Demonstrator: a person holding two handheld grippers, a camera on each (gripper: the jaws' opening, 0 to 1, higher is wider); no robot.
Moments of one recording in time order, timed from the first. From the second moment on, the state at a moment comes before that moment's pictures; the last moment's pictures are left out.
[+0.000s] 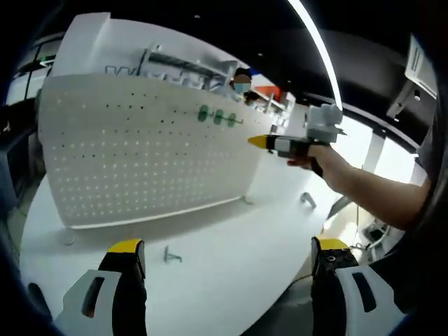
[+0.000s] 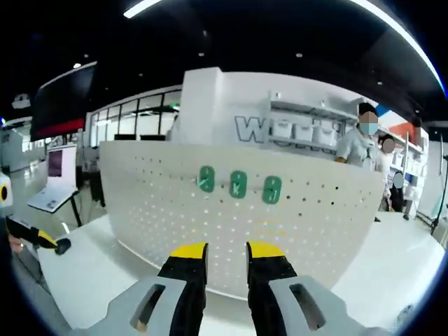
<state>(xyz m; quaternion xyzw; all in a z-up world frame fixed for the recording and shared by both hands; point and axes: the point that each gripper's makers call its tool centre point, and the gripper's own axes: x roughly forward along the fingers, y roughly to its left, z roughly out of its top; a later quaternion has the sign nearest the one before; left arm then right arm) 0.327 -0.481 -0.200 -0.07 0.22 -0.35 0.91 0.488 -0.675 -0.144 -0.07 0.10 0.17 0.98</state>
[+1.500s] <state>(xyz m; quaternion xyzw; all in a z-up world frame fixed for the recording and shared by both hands) 0.336 -0.466 -0.299 -0.02 0.30 -0.34 0.89 0.315 -0.610 -0.295 -0.04 0.28 0.29 0.91</state>
